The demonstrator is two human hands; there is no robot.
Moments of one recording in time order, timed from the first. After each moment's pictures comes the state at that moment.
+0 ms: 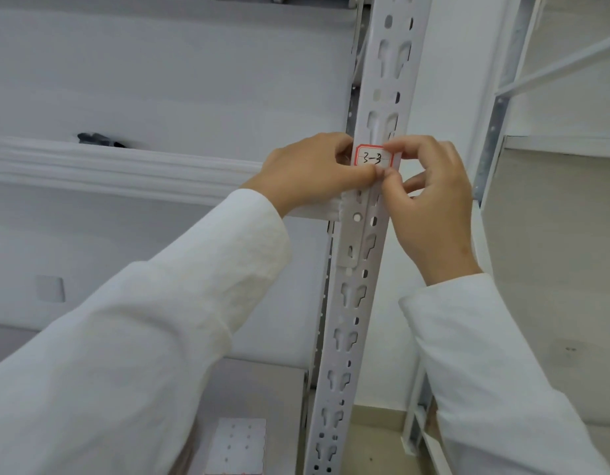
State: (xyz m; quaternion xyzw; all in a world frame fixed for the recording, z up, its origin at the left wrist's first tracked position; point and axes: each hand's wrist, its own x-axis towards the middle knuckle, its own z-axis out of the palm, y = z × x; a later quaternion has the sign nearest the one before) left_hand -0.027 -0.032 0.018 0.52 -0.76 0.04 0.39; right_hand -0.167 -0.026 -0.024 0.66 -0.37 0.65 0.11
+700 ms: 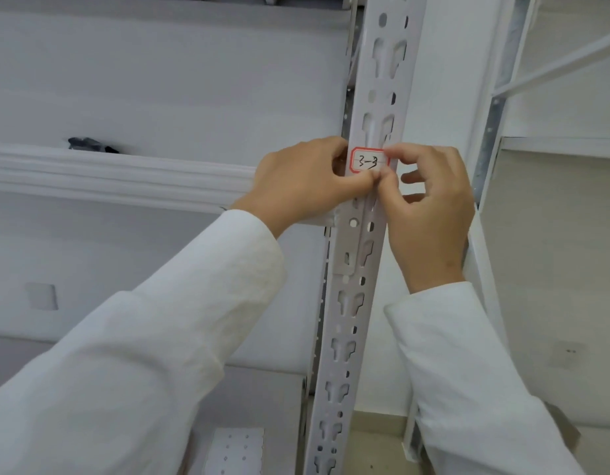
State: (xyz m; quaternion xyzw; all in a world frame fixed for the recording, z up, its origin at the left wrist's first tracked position) left_hand -0.032 -0.040 0.011 0.52 -0.73 0.14 0.42; right_hand -0.162 -0.037 -0.032 0.61 -0.33 0.70 0.16
